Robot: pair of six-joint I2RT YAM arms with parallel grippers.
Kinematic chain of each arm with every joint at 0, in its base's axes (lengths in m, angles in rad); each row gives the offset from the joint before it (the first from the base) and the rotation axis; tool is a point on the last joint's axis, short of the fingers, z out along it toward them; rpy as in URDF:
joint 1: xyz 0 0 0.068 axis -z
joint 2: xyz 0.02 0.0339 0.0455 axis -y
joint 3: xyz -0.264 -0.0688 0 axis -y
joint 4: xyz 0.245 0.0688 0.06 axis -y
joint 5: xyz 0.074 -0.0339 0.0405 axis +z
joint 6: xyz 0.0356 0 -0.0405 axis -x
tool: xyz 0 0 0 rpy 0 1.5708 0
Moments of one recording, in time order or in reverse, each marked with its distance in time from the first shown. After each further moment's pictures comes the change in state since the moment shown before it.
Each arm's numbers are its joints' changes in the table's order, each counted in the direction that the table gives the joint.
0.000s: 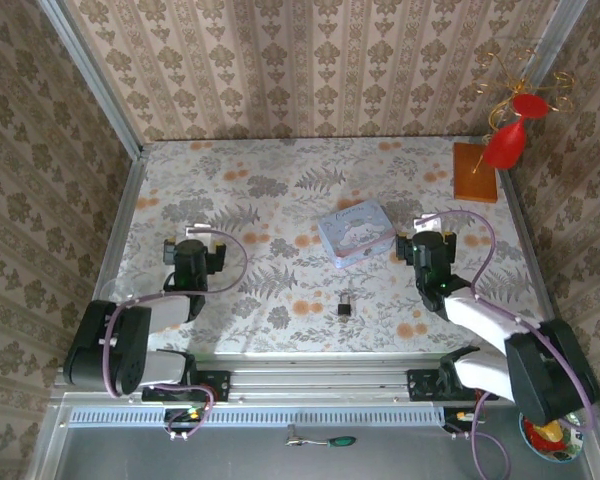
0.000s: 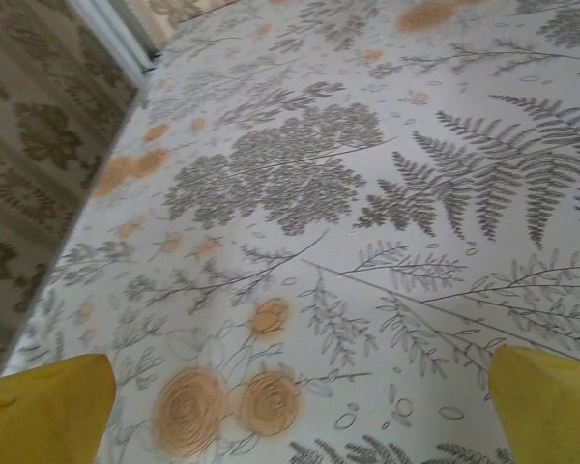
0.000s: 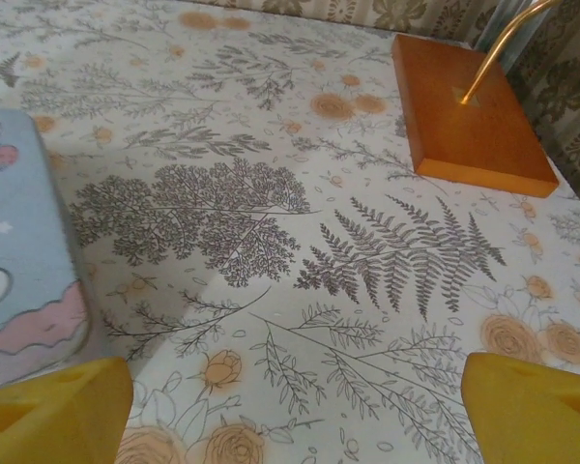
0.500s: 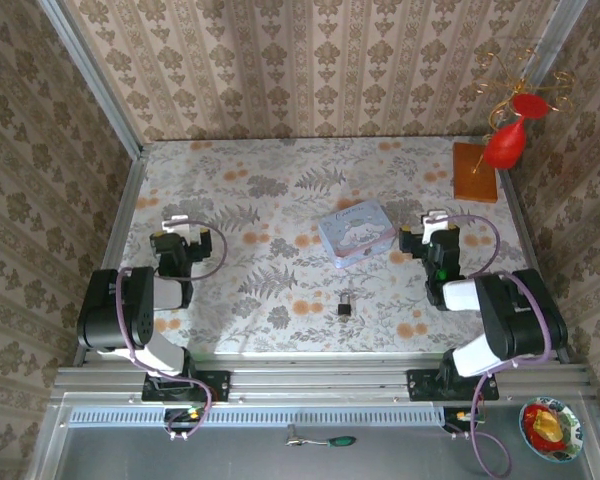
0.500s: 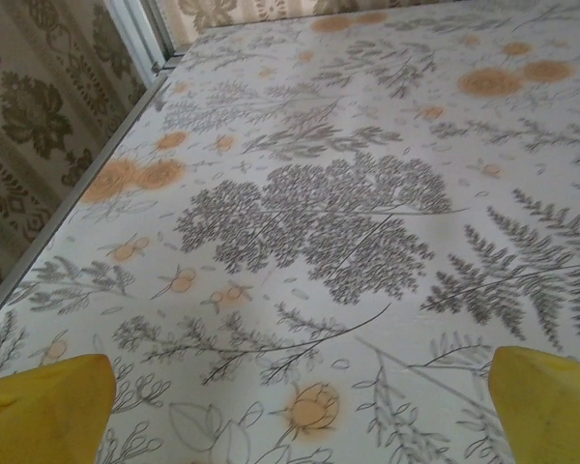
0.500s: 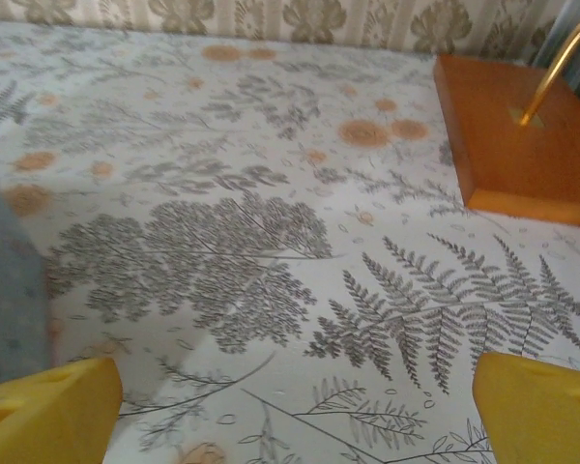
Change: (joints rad) left arm -0.208 -0.223 0.051 0.260 -0.203 0.103; right arm 0.212 -0.319 -0.034 0.471 0.307 0.059
